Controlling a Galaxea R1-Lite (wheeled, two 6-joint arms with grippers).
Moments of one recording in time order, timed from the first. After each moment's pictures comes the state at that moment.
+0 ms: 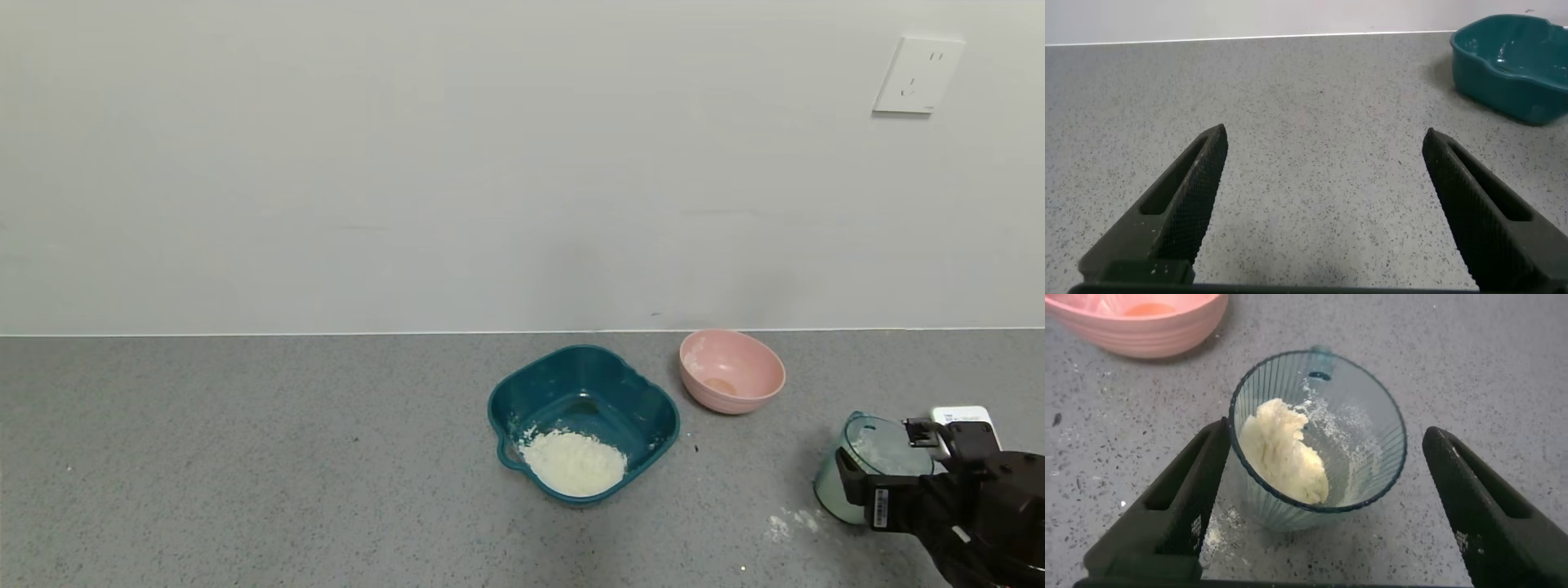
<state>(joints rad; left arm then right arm) 0.00 0.00 0.00 0.00 0.00 0.02 0.24 1.88 -0.01 -1.56 -0.51 -0.04</state>
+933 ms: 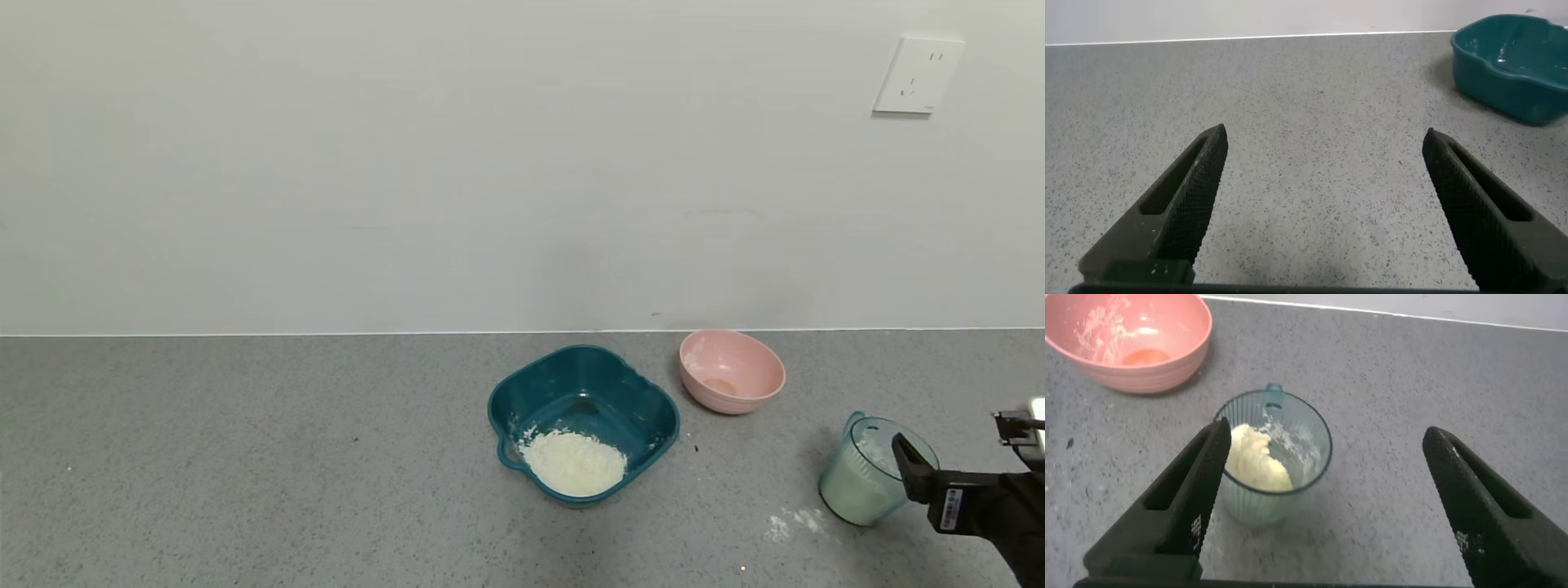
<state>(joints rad) 0.00 0.00 0.00 0.00 0.00 0.02 0.24 1.52 0.00 -1.30 -0.55 -0.09</state>
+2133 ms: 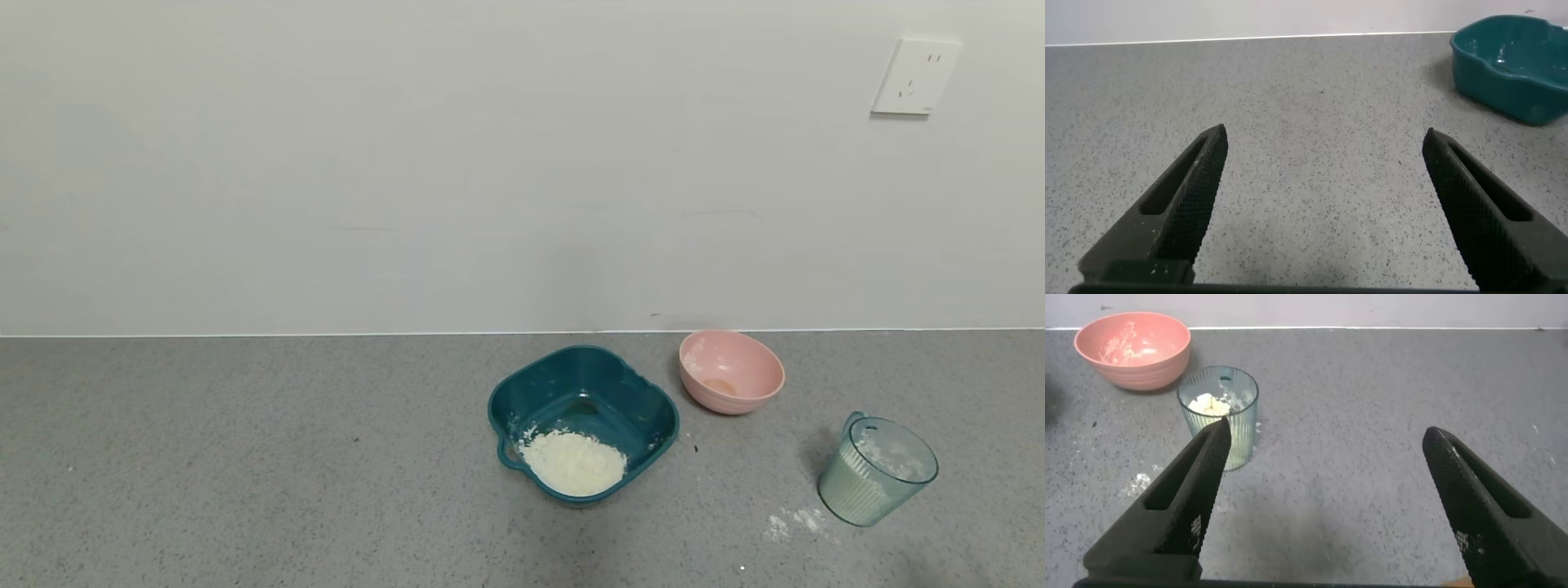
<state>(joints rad) 0.00 0.00 0.00 0.00 0.00 0.02 0.04 0.53 0.00 -0.45 -0.37 -0.06</state>
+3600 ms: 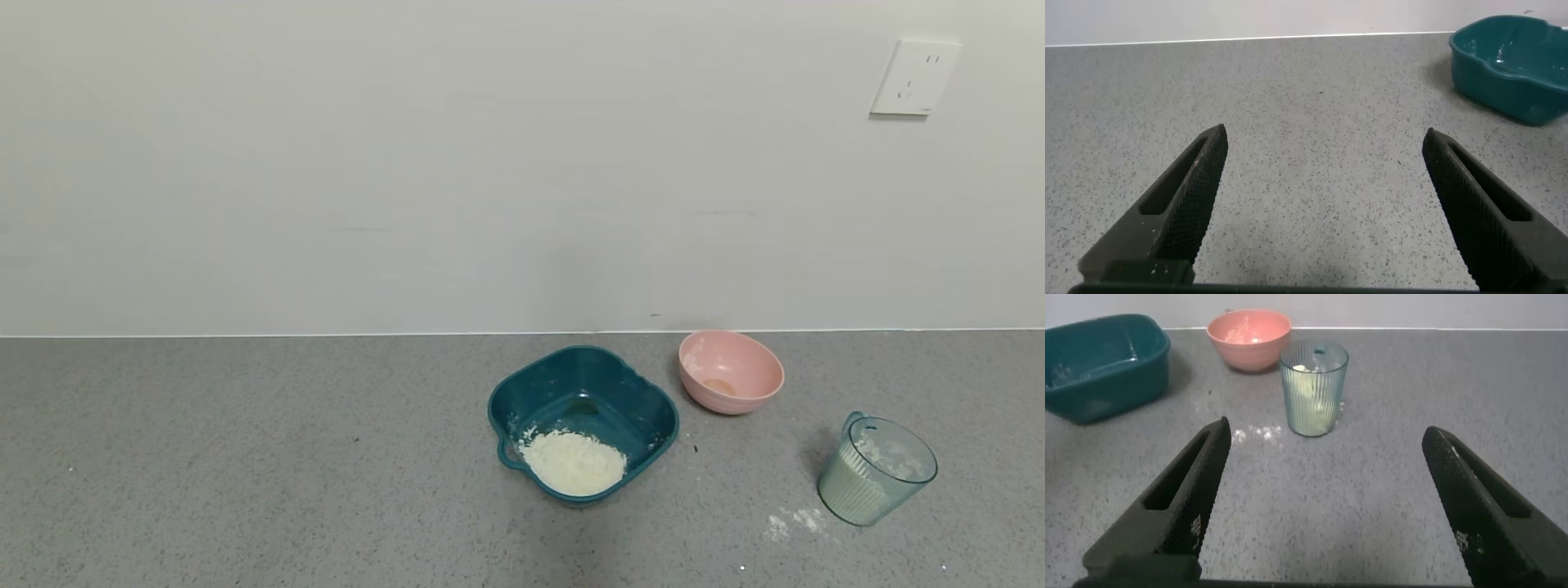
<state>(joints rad) 0.00 0.00 0.00 0.00 0.00 0.02 -0.01 0.00 0.00 -0.01 -0.03 0.03</state>
